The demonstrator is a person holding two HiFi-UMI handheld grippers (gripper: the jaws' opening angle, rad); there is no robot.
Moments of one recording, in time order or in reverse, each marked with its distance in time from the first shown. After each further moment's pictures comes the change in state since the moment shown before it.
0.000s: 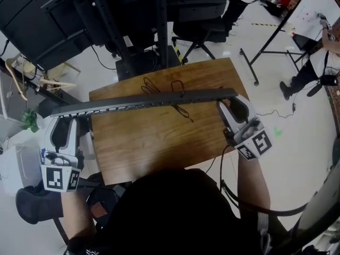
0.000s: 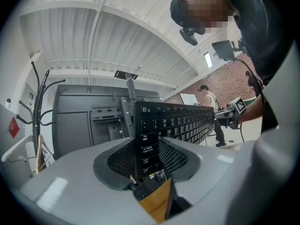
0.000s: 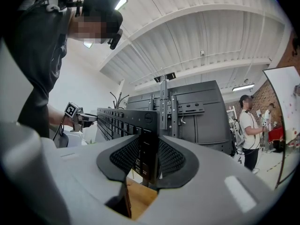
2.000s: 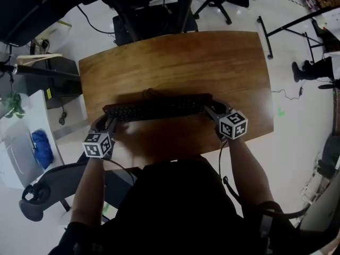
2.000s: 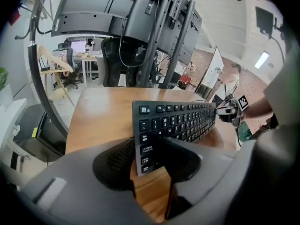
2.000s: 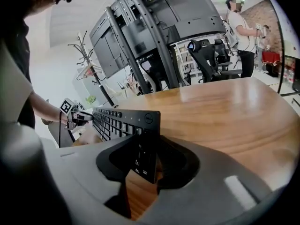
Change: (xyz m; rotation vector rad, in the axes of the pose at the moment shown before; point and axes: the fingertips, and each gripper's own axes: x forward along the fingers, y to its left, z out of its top) left arm -0.050 -0.067 -0.413 -0.531 0.920 -0.048; right arm -0.017 0.024 -0.358 0.487 0.855 0.025
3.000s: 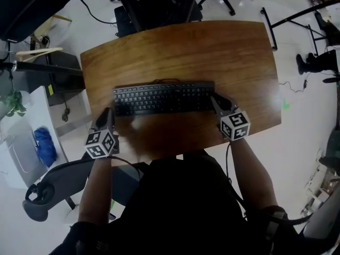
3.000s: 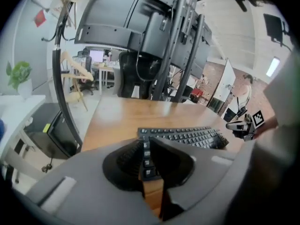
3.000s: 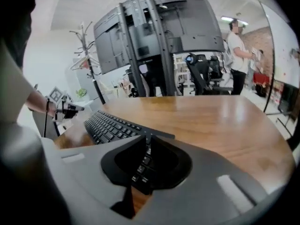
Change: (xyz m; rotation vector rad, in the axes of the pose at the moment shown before) left arm -0.020 0.021 0.020 -0.097 -0.171 0.131; right arm -0.001 0.017 0.007 -0.116 -0.056 -0.181
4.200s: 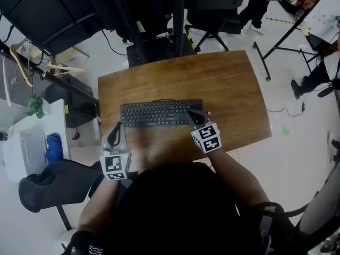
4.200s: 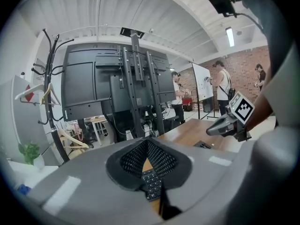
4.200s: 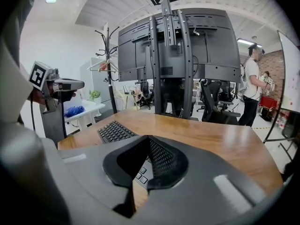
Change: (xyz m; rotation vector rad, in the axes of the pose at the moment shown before) left arm -0.103 -0.123 0.092 0.427 -0.407 0.064; right arm -0.005 0.076 0.055 -0.181 -0.121 0.011
